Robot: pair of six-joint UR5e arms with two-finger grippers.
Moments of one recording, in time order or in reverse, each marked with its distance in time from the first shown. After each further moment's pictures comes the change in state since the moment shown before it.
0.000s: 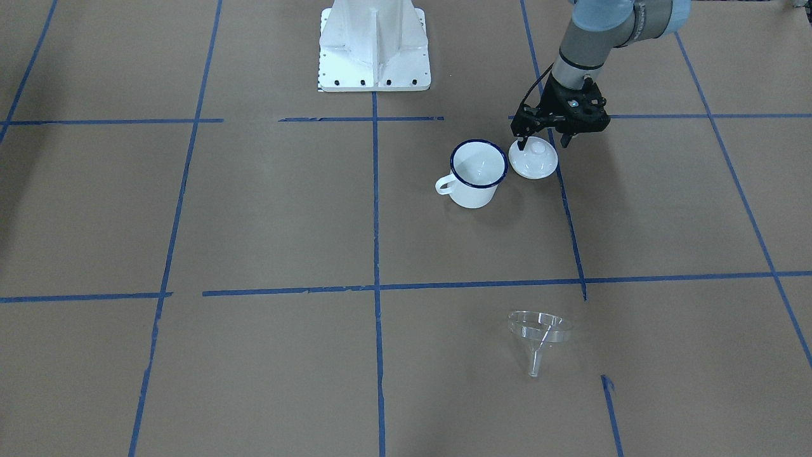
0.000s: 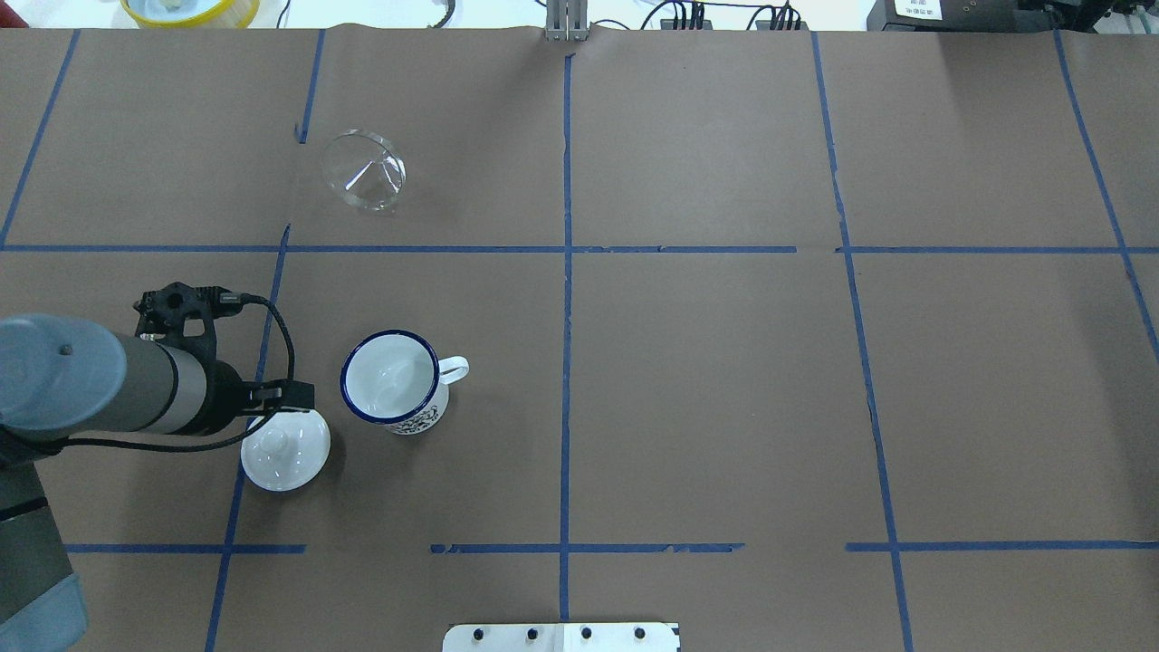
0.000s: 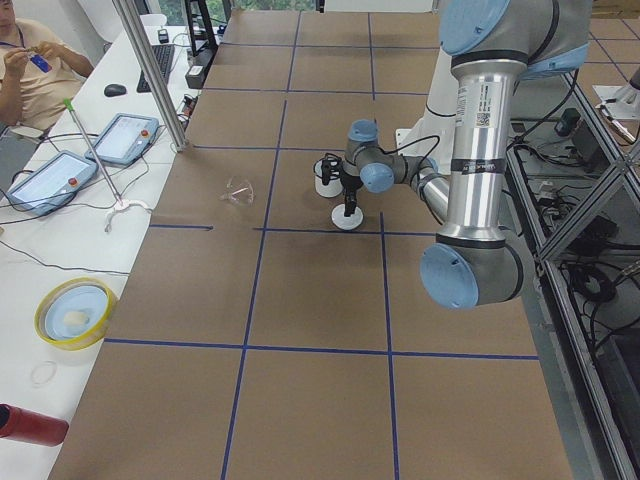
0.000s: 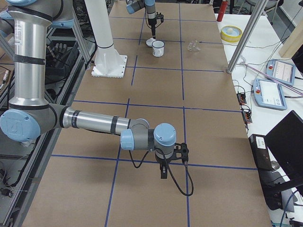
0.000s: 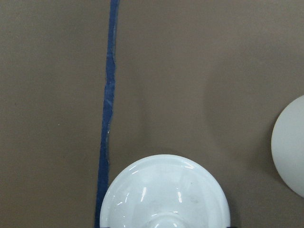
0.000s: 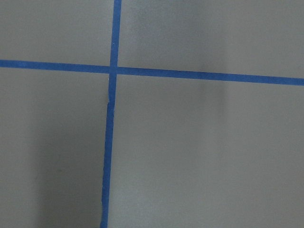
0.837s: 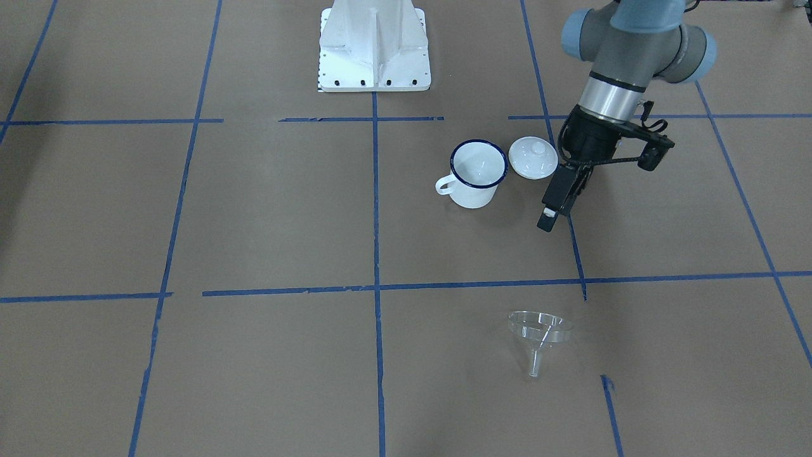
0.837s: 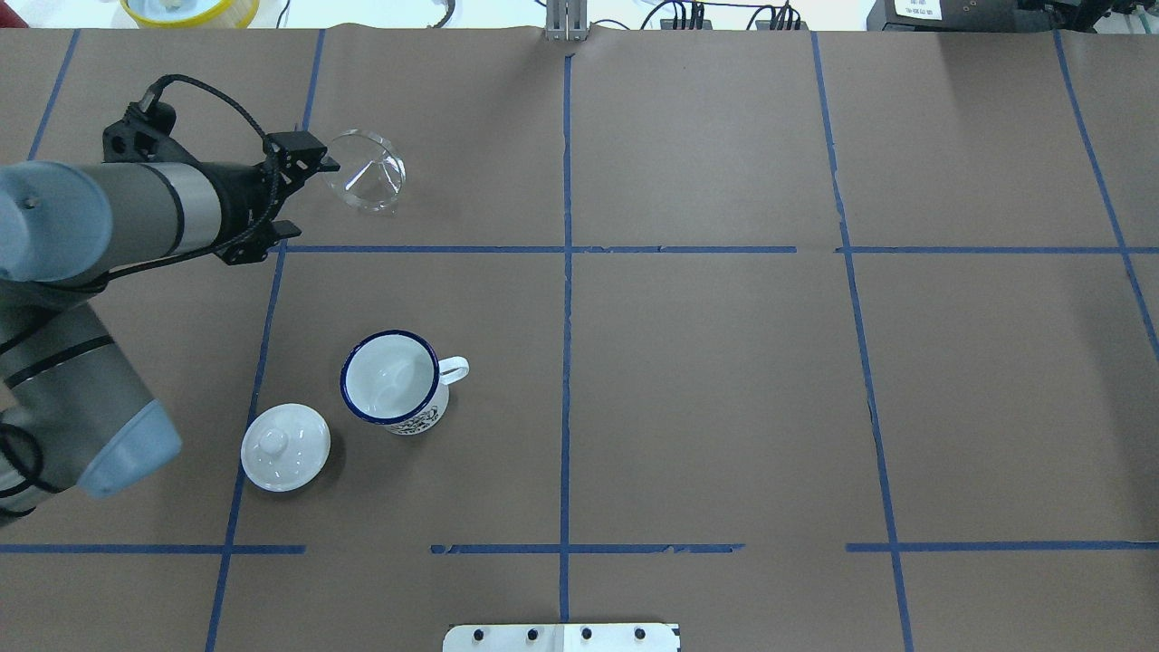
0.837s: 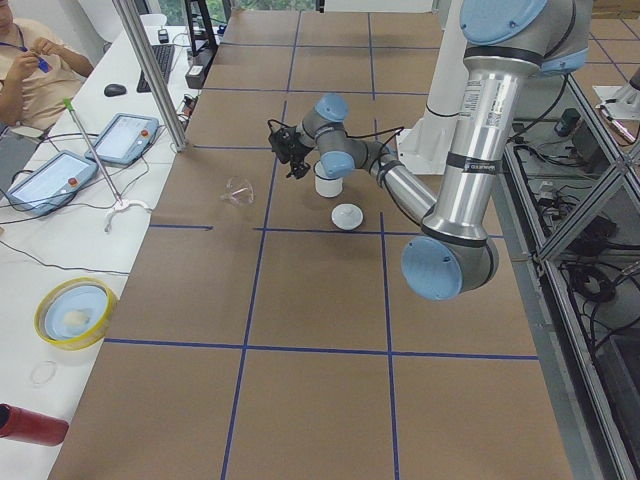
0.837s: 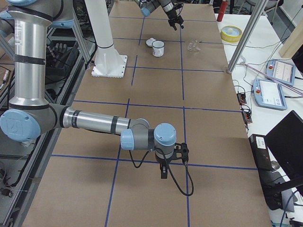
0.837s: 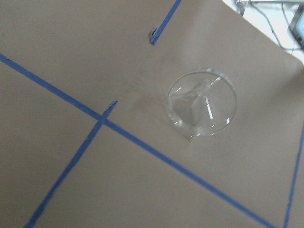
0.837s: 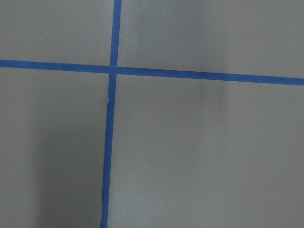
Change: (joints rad) left arm -0.171 -0.266 0.321 -0.403 0.197 -0.746; right arm 0.000 0.000 0.000 0.000 0.000 0.000
